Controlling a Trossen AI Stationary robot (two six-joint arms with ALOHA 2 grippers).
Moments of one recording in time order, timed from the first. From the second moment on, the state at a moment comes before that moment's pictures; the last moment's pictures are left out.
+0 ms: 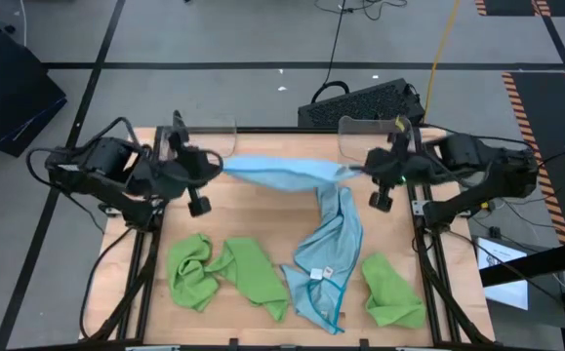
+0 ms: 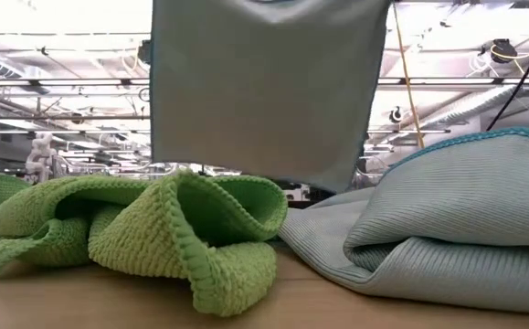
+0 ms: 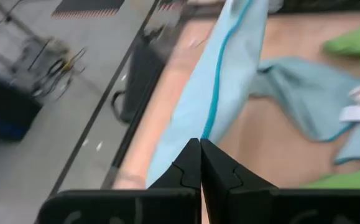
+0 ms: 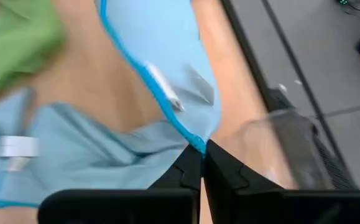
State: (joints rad) left arm -0.29 1.36 1.88 -1.36 -0.64 -0.25; right arm 0.13 1.26 1.66 -1.42 0.42 0.27
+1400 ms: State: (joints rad) left arm -0.33 1.41 1.63 -1.57 -0.79 -0.52; right arm 0.19 1.53 1.72 -1.58 0.59 0.33
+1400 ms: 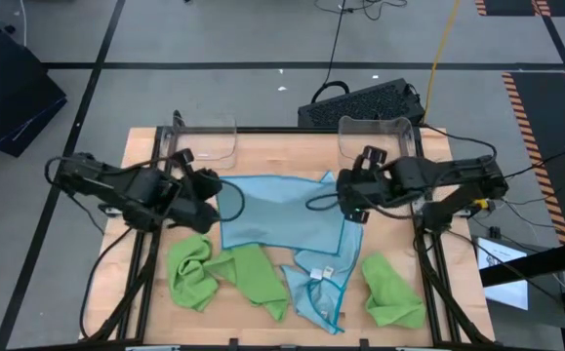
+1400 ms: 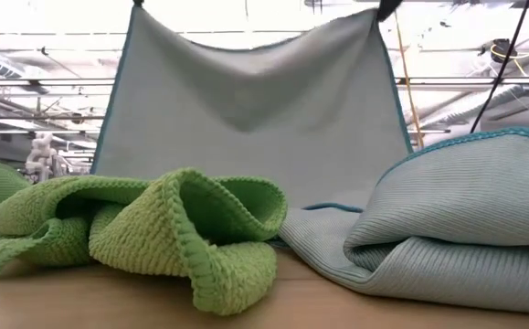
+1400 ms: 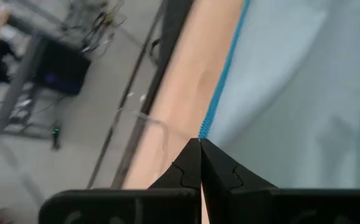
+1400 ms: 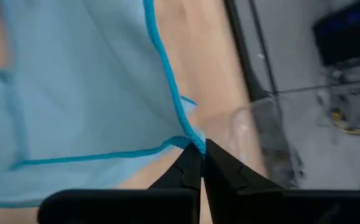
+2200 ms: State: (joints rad) left arm -0.23 1.41 1.29 -1.31 -0.70 -0.51; right arm 0.09 1.53 1.42 -1.31 0.36 0.31
